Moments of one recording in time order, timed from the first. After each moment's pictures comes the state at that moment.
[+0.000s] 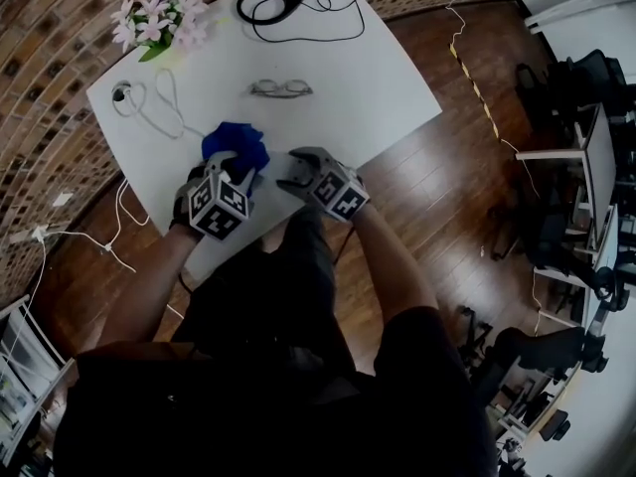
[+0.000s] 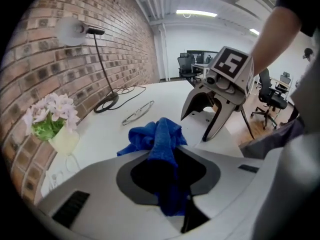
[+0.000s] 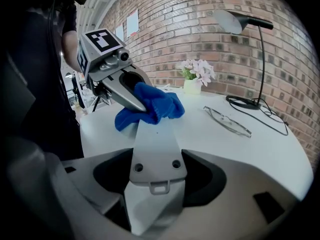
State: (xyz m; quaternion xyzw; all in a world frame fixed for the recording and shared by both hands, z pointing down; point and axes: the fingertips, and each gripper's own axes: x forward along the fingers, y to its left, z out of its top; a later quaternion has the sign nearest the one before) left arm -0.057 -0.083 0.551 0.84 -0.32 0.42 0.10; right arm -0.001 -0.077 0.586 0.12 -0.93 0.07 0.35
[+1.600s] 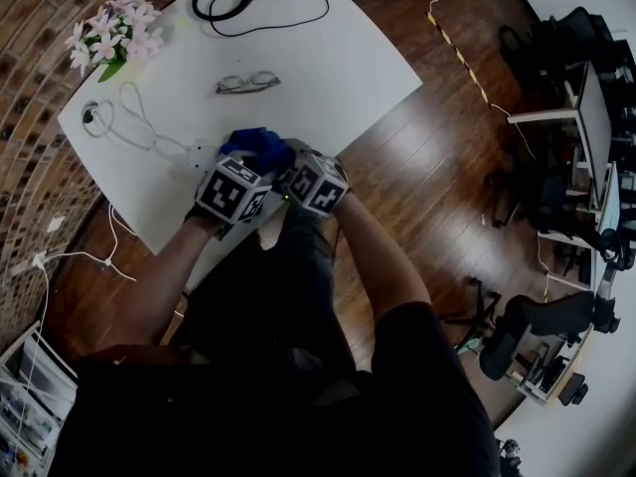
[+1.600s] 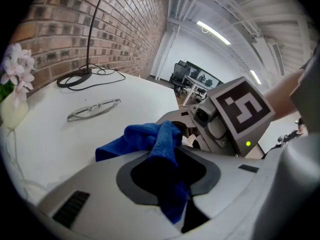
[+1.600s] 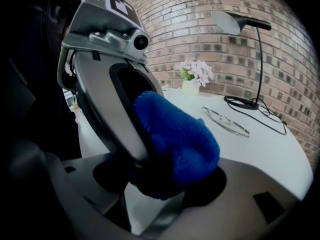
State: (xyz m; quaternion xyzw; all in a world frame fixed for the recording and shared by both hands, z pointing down) left arm 0.048 -0.079 0.551 0.87 -0.21 0.35 0.28; right arm 0.001 -0.079 0.583 0.13 -0.93 0.07 0.35
